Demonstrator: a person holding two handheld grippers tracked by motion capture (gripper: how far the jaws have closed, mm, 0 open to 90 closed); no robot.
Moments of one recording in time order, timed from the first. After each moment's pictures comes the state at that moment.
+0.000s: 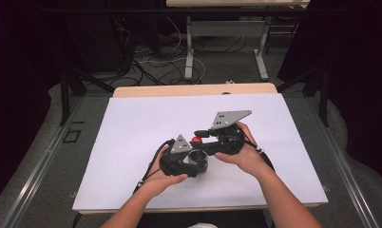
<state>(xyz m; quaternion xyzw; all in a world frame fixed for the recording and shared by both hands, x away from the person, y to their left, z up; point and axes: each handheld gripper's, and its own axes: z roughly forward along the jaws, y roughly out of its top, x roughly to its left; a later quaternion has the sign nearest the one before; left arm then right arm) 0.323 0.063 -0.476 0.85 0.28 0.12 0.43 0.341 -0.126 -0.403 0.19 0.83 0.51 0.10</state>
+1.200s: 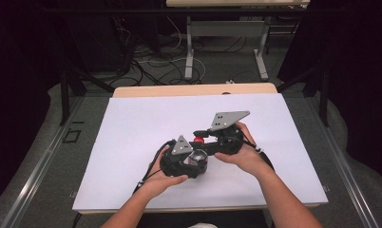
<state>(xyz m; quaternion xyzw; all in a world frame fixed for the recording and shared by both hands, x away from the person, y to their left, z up) 0.320 0.061 -0.476 0.85 0.27 0.12 0.43 0.343 -0.125 -0.406 0.17 0.84 0.51 0.11</state>
